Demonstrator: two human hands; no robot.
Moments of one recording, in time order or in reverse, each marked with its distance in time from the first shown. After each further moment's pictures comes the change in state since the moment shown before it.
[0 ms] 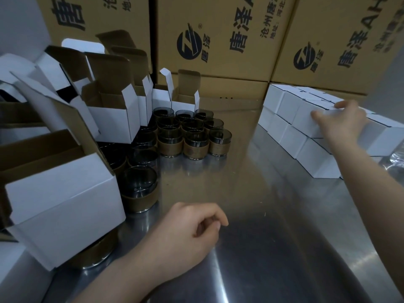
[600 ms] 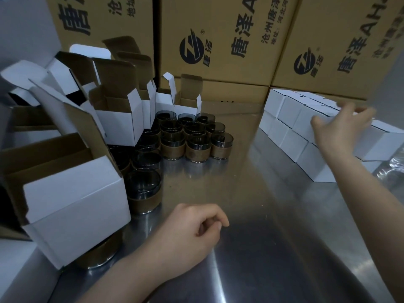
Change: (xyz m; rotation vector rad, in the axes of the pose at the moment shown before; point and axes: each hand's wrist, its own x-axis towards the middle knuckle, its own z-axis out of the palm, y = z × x) left_hand 0.001 -0.002 -0.001 -0.010 -0.014 -0.019; right_hand -0.026 -0.007 -0.001 -0.043 0.108 -0.213
